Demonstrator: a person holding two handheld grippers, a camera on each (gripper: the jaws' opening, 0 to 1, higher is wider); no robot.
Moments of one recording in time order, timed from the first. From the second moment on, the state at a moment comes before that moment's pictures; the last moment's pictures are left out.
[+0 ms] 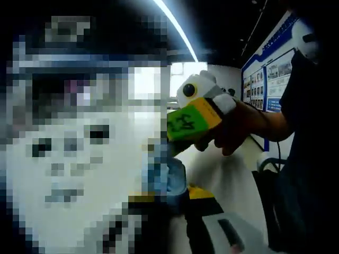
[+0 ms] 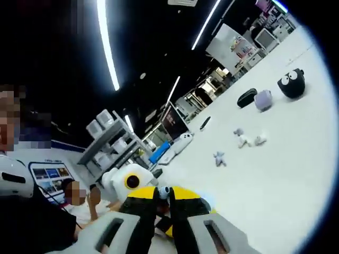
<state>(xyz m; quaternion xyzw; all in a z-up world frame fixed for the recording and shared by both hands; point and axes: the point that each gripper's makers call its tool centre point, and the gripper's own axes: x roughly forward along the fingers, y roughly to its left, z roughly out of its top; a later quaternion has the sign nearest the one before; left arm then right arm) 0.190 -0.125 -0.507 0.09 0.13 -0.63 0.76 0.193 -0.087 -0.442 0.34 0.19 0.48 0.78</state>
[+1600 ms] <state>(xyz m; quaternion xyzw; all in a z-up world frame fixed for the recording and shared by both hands) 0.189 -0.125 -0.507 0.09 0.13 -0.63 0.76 0.193 -0.192 -0.505 -0.10 0.23 0.43 0.87</state>
